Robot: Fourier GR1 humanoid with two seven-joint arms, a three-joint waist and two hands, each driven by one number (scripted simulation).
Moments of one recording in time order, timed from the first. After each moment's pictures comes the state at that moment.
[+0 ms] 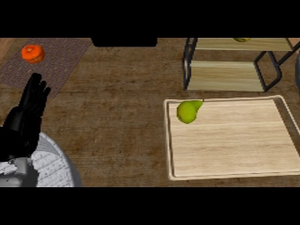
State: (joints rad) left arm -0.08 0.14 0.08 -1.73 -0.03 0.12 0.20; right arm -0.94 -0.33 -0.44 -0.92 0.52 -0.31 0.21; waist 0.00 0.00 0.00
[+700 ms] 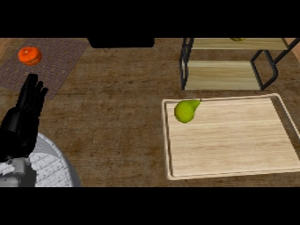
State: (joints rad) left arm -0.08 0.14 0.10 -1.71 -0.02 0.12 0.17; right arm -0.61 -0.57 -0.65 -1.29 0.27 -0.05 0.40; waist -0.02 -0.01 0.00
